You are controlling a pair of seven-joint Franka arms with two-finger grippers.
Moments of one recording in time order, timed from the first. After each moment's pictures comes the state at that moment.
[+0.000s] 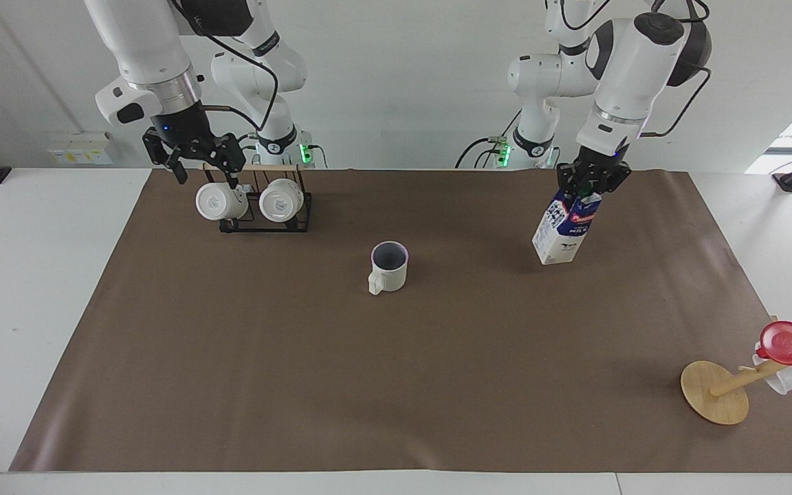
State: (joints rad) left arm -0.18 -0.29 -0.09 -2.14 -0.02 1.97 -0.25; right arm 0.00 -0.09 0.05 -1.66 0.00 1.62 0.20
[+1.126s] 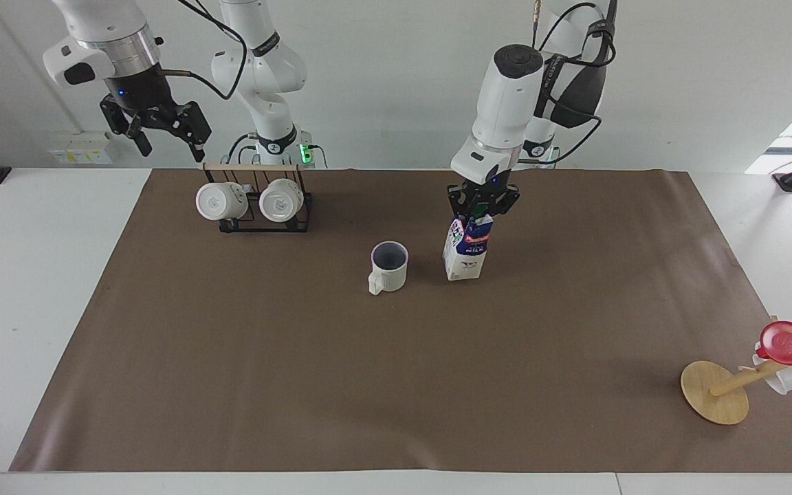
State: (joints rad) left arm -0.47 0.03 -0.10 -1.90 0.02 2.02 -0.58; right arm -0.04 -0.08 0.03 -1.55 -0.02 1.49 0.14
